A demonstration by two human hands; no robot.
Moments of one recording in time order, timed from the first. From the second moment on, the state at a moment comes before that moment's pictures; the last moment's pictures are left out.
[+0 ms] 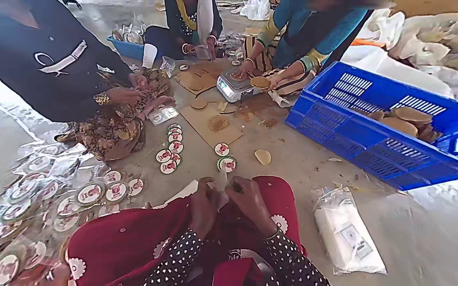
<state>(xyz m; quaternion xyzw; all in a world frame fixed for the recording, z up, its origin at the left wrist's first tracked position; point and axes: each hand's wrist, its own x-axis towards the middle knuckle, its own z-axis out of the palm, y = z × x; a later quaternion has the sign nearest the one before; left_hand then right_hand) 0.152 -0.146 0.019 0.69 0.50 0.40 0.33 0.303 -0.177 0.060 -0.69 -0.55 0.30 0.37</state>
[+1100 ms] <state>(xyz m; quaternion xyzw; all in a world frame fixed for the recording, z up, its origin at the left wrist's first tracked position) 0.159 -0.159 0.014 0.83 0.37 0.41 0.06 0.296 -0.198 0.103 -0.52 -0.14 0.62 0.56</state>
